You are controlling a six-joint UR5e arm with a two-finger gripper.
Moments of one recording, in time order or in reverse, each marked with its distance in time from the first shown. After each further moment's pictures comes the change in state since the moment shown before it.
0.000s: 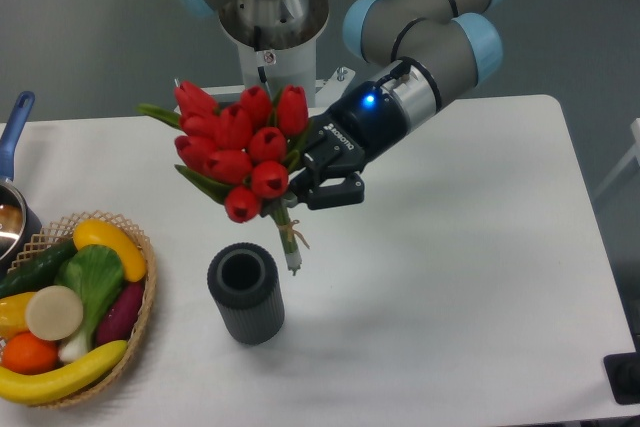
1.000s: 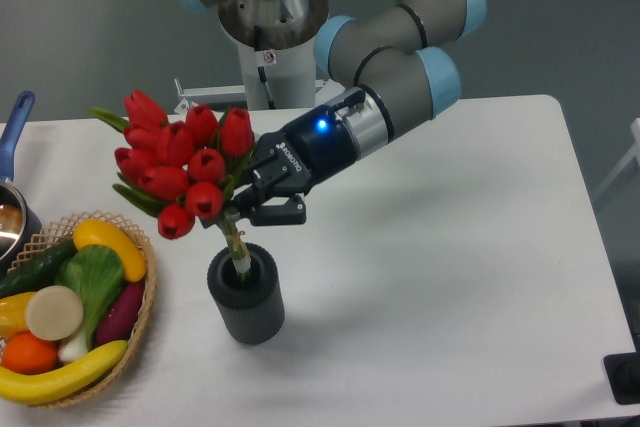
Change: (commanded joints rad) arm -0.054 -0.060 -0.038 -0.002 0.002 0.003
